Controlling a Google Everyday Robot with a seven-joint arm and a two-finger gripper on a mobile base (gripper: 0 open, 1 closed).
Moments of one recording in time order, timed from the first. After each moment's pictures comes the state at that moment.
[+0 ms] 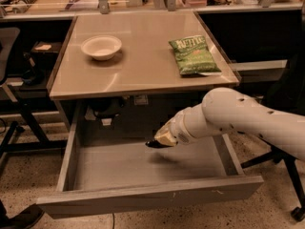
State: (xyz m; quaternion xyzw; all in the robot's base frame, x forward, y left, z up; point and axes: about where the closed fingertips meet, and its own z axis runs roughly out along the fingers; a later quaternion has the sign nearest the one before) arm 0.520 -0.031 0.696 -0.51 0.79 0.16 0.30
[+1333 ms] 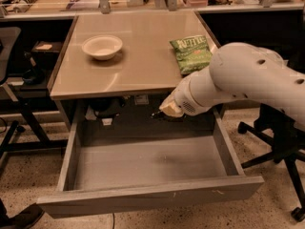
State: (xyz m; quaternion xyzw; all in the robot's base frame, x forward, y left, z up) arm 0.541 -0.051 0.807 -0.50 0.80 0.09 0.32
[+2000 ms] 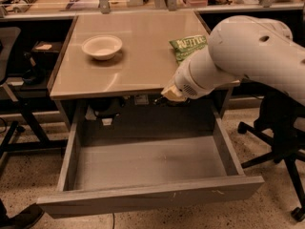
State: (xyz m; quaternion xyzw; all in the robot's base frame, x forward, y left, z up) arm 0.556 -0.055 0.850 -0.52 0.79 0.04 0.33
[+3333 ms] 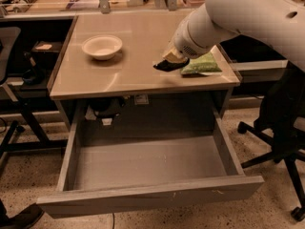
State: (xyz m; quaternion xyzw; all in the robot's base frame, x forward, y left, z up) arm 0.640 -0.061 0.914 -0.56 0.74 -0.02 0.38
